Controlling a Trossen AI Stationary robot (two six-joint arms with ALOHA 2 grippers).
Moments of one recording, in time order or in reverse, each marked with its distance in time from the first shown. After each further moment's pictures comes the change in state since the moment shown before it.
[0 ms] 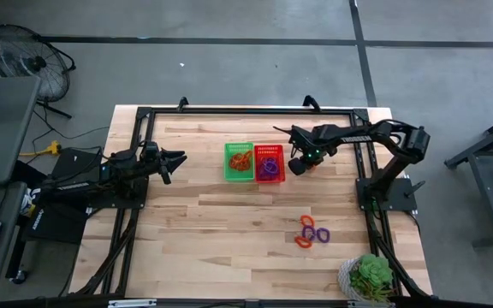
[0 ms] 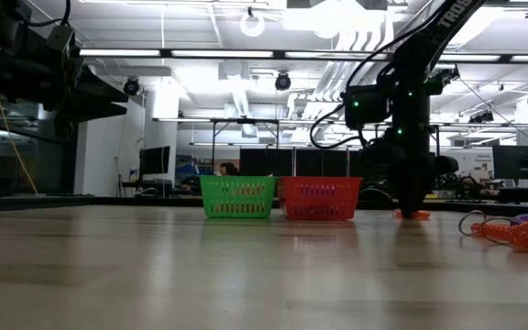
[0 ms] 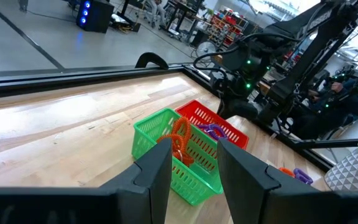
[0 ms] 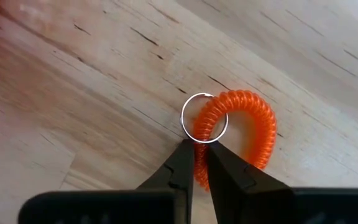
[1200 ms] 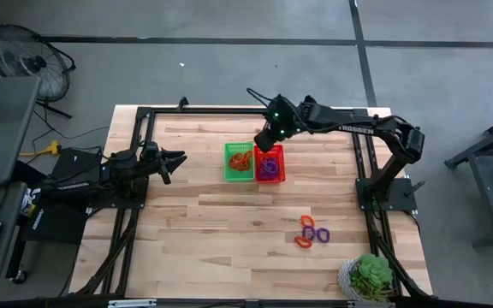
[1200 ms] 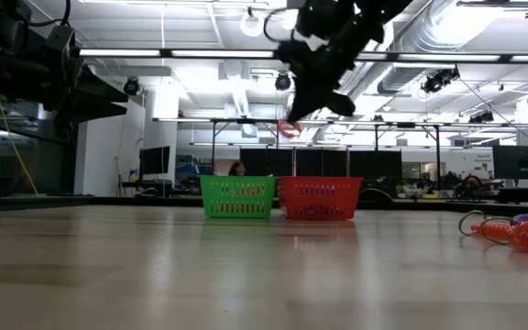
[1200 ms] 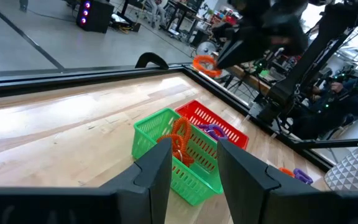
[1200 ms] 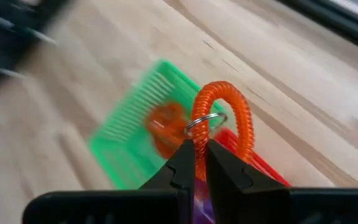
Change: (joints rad) left arm 0.000 0.000 0.000 0.000 0.000 0.000; right arm 0.082 0.002 0.519 0.130 -0.056 -0.093
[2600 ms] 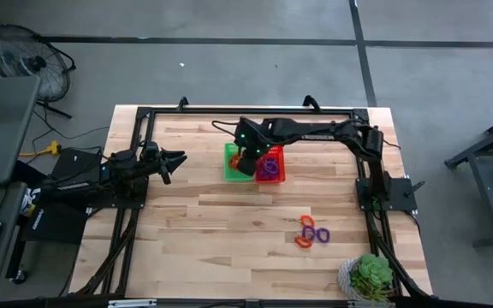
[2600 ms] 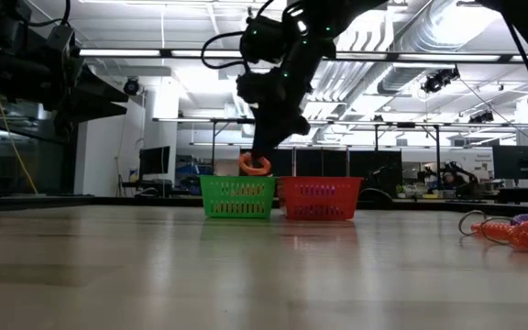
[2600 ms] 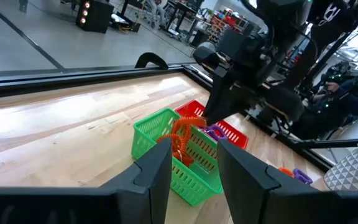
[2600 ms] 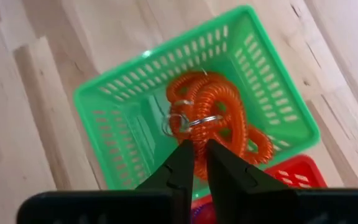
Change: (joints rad) left arm 0.000 0.000 0.000 0.005 0.001 0.000; right arm 0.136 0.348 0.297 -0.161 0.028 -0.296
